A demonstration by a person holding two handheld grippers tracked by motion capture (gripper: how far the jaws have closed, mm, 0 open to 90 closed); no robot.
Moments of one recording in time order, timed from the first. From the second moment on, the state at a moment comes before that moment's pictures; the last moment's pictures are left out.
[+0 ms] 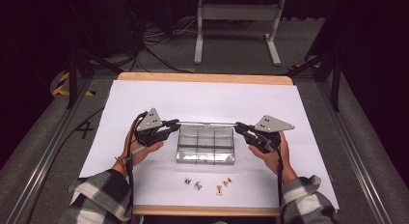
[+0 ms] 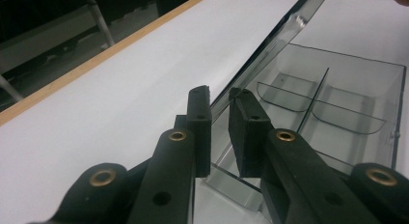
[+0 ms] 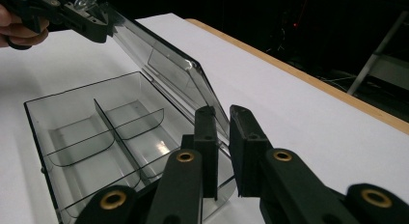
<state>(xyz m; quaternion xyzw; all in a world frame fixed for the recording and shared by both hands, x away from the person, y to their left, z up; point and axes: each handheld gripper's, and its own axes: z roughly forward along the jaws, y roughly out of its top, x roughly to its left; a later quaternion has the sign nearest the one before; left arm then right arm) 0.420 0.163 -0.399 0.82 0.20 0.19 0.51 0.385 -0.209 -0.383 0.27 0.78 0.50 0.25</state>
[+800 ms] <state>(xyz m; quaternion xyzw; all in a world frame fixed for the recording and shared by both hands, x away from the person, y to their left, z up) 0.441 0.155 -0.404 0.81 0.23 0.18 0.50 0.409 -0.204 -0.391 0.32 0.76 0.51 0.25</state>
